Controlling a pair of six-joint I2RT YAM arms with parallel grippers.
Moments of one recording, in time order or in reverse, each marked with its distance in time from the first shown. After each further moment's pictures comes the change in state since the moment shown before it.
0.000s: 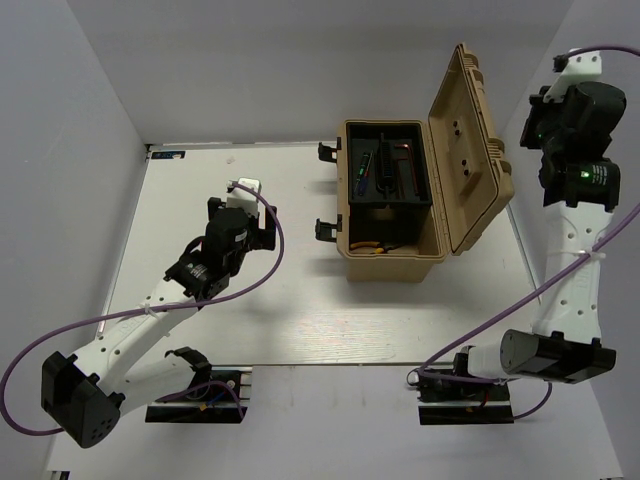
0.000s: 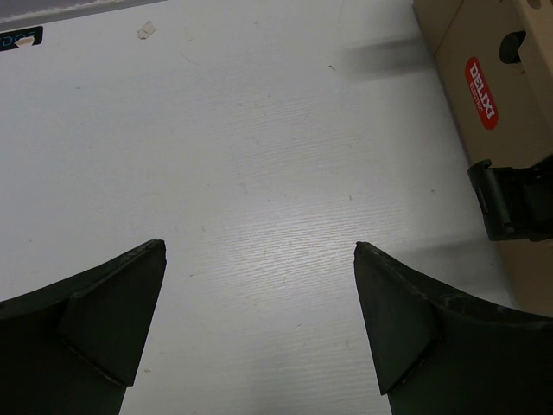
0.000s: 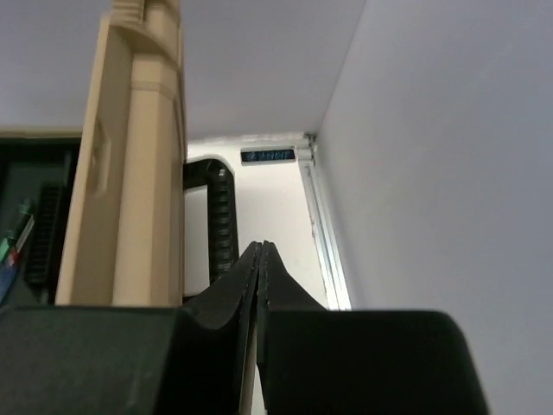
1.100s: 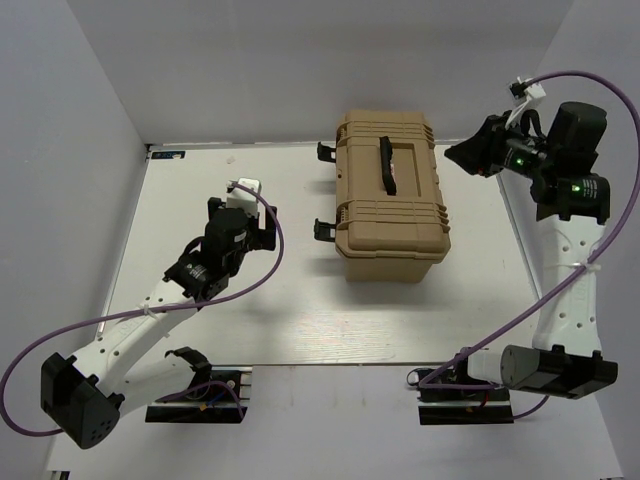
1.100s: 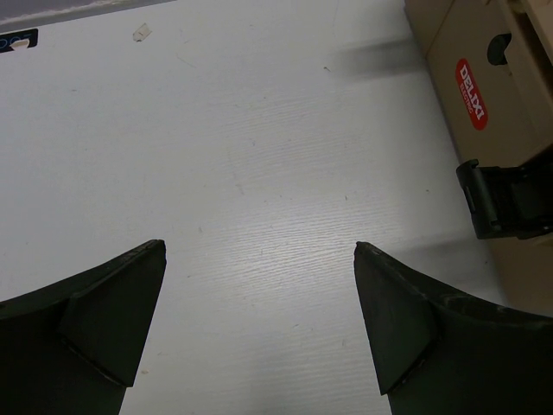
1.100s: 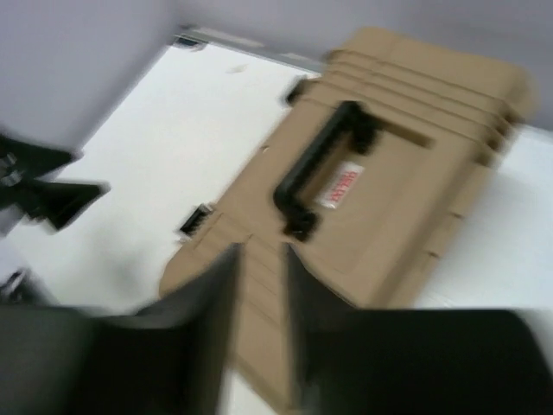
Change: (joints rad) left arm 0.000 -0.006 0.000 0.000 0.010 0.000; right arm 0.018 -0.060 -0.137 -0.062 -0.900 0.152
